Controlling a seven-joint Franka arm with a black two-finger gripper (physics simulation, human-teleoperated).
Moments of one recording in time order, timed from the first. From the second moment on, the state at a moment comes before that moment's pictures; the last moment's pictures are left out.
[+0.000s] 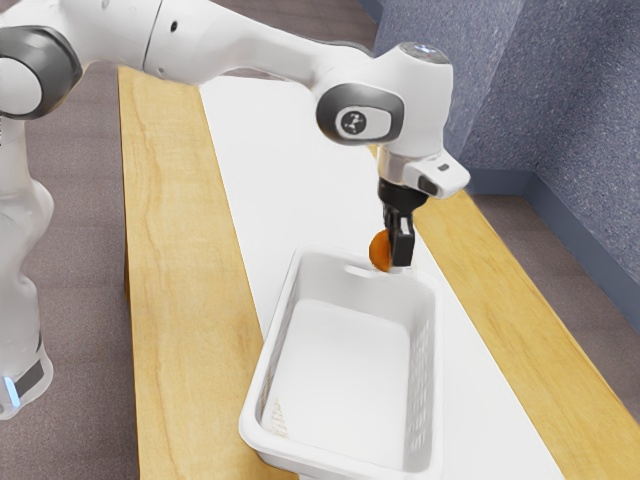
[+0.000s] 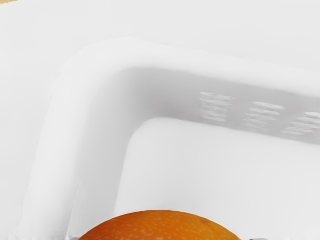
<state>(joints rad) -0.38 0.01 0.17 -1.74 -0.04 1.91 0.02</state>
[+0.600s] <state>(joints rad) 0.17 0.05 0.32 -1.69 -0.03 1.81 -0.02</state>
